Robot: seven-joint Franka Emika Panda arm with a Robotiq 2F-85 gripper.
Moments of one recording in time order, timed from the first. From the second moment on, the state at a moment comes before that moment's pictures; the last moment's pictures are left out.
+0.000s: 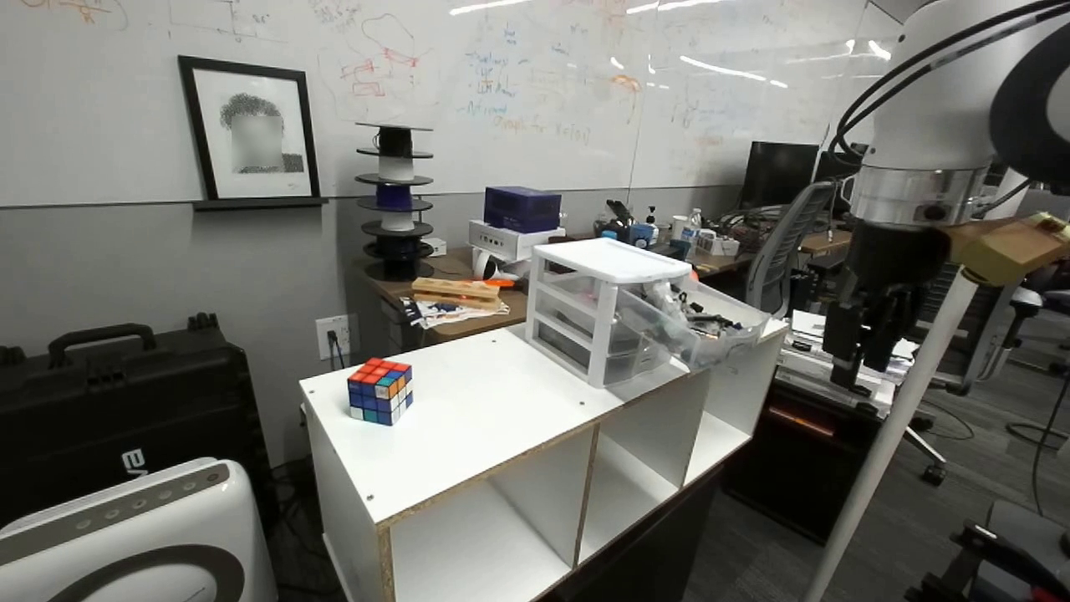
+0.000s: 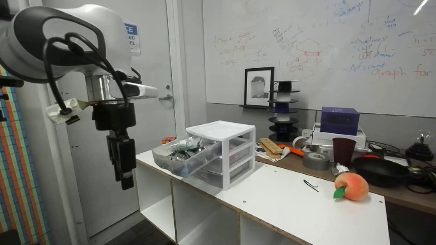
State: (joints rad) arm -0.06 -0.33 0.06 -2.74 -0.18 2.36 0.29
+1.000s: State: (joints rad) arm -0.04 -0.12 0.11 -2.57 -0.30 2.50 0.42
